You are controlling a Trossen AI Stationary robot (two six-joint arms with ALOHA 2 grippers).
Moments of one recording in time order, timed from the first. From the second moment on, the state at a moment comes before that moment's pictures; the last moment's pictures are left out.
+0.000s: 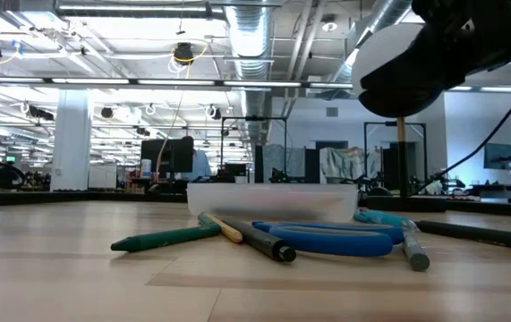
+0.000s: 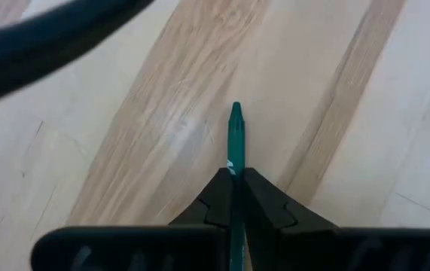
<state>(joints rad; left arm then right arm) -1.05 1.87 1.02 -0.81 -0.51 -1.57 0.45 1.20 0.39 0.47 0.58 0.11</state>
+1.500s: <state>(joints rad) -1.03 1.86 1.03 -0.77 -0.44 -1.47 0.45 1.20 0.39 0.47 0.58 0.11</state>
